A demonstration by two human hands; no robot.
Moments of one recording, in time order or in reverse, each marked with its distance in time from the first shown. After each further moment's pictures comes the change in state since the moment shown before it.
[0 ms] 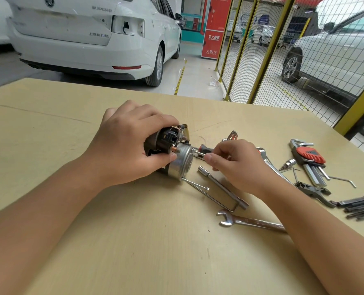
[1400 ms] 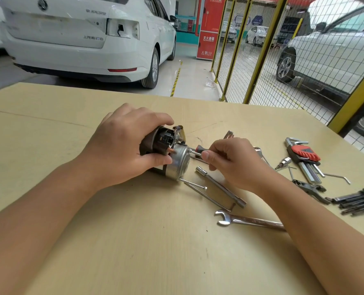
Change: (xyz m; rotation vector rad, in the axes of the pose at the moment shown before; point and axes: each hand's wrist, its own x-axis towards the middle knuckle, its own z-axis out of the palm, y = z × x) left_hand 0.001 -0.010 0.001 -0.070 -0.004 0.086; right_hand 0.002 0.001 -0.004 -0.060 -0.008 -0.151
